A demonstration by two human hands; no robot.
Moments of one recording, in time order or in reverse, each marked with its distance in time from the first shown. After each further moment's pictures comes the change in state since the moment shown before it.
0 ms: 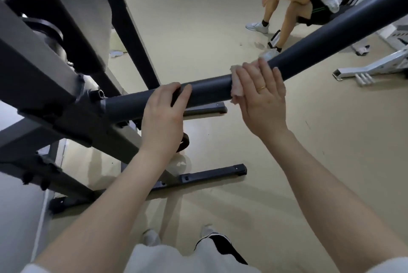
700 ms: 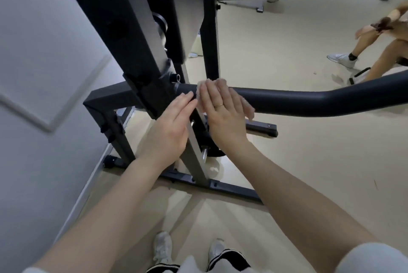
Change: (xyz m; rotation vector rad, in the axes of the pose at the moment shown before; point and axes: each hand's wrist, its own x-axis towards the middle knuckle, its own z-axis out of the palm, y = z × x) left_hand -0.075 -0.041 -0.046 0.001 0.047 -0.152; right_hand 0.009 -0.151 0.024 0.323 -0.121 -0.321
